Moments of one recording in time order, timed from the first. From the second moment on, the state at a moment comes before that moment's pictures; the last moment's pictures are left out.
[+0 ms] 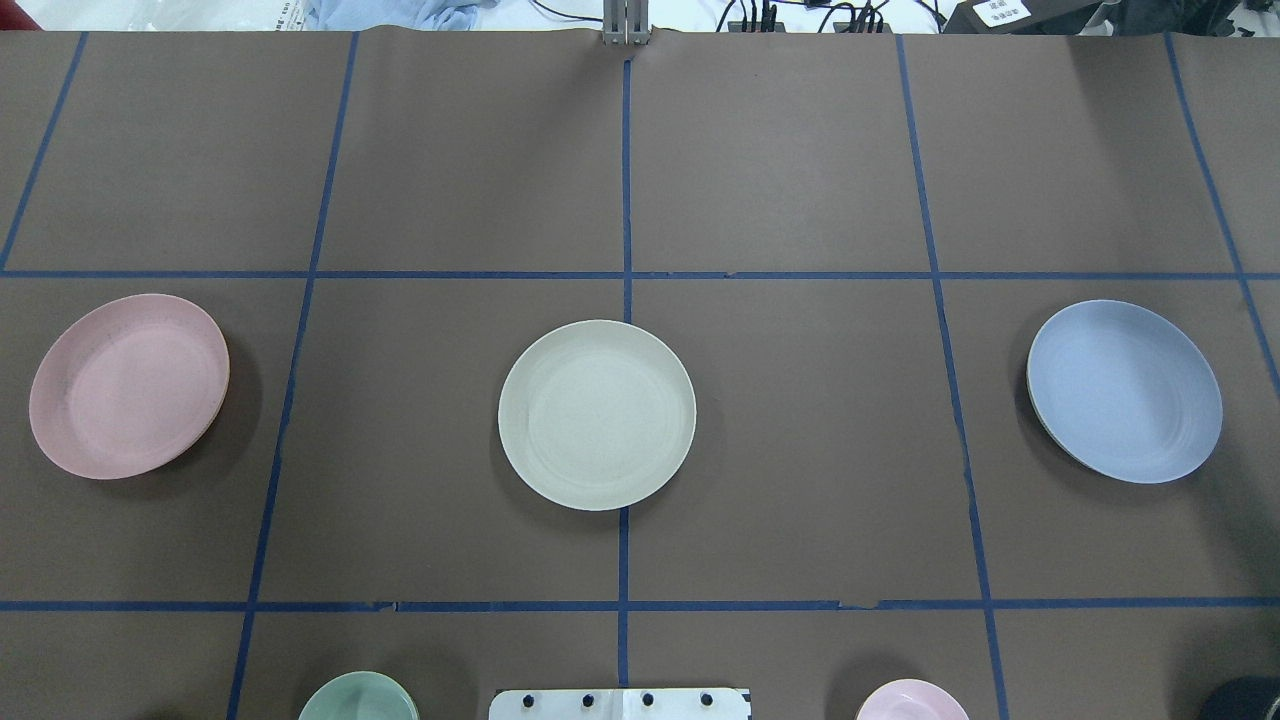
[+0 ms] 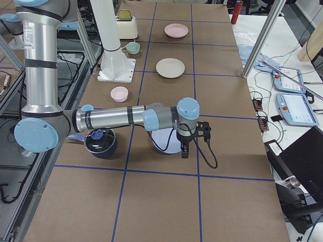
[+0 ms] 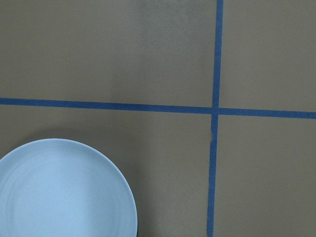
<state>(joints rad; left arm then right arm) -1.53 -1.71 -1.57 -1.74 -2.40 0.11 1.45 -1.61 1.75 -1.52 2.33 0.17</state>
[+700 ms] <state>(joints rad) -1.40 -1.65 -1.55 -1.92 -2.40 -0.05 1.44 -1.61 1.74 -1.49 2.36 0.19</state>
